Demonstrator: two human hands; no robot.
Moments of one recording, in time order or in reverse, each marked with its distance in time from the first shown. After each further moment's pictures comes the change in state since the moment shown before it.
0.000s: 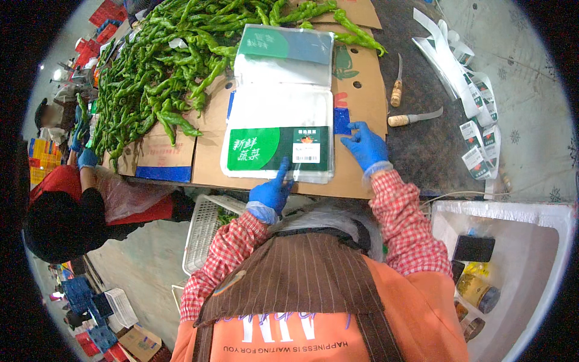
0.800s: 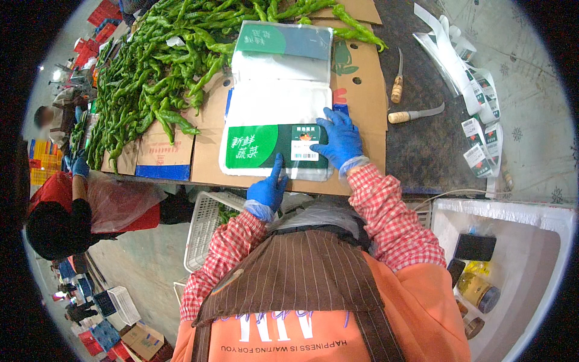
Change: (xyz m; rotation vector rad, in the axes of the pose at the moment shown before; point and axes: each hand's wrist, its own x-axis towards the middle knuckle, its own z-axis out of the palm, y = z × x) left_hand 0.000 -0.003 -0.001 0.026 0.004 -0.033; right_hand 0.002 -0.028 0.033 -0.261 0.018 -0.388
